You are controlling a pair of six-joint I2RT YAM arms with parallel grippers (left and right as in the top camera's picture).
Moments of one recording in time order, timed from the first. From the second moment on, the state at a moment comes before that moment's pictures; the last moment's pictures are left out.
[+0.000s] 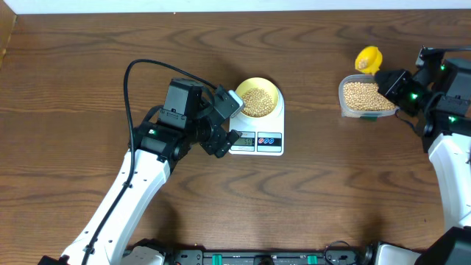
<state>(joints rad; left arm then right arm) -0.35 1.32 1.04 -0.65 0.35 0.41 -0.24 1.43 1.02 -0.26 -0.52 0.52</state>
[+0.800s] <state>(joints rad) -0.35 1.32 1.04 -0.65 0.35 0.41 -0.30 1.41 1.02 -0.51 -0.39 0.05</state>
